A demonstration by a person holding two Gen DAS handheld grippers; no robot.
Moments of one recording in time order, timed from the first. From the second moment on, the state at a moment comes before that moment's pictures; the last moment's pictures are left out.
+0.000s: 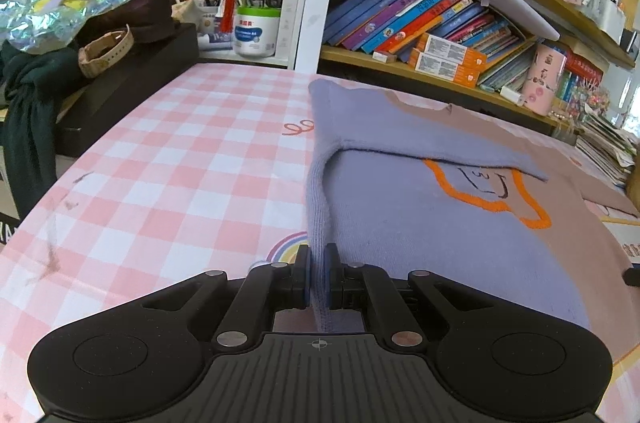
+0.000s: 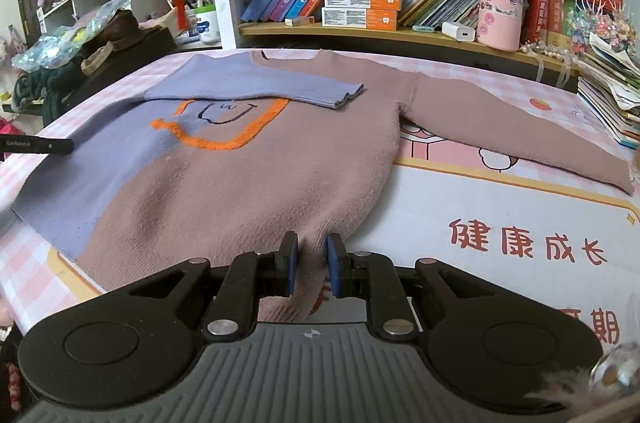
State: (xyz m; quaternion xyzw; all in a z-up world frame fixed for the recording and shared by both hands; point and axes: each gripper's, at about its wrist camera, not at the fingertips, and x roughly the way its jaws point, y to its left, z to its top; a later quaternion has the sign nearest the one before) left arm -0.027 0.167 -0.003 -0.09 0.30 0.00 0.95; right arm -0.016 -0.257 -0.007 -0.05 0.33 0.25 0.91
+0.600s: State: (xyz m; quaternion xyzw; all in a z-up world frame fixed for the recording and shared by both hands) left arm -0.046 0.126 0.017 0.01 0.20 -0.04 0.98; right arm 0.059 -0.362 0.012 0.00 0.29 0.06 0.96
